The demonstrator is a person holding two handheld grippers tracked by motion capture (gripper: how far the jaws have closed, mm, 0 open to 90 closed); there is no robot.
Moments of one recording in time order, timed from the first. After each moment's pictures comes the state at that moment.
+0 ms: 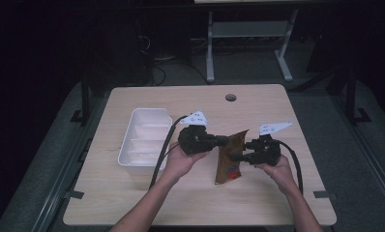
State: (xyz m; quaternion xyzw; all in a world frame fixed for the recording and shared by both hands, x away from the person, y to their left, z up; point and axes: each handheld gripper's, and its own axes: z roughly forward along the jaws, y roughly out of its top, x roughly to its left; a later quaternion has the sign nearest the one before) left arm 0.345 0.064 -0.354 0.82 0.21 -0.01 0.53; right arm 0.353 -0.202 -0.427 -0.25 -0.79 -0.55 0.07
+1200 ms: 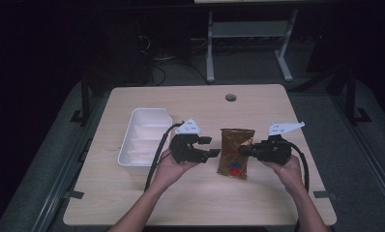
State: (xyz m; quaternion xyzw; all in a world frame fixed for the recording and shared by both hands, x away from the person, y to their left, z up) left arm 0.331 0.085 -0.372 0.84 0.24 0.04 0.49; right arm 0.341 -0.224 -0.413 -0.29 -0.80 -0.53 0.00
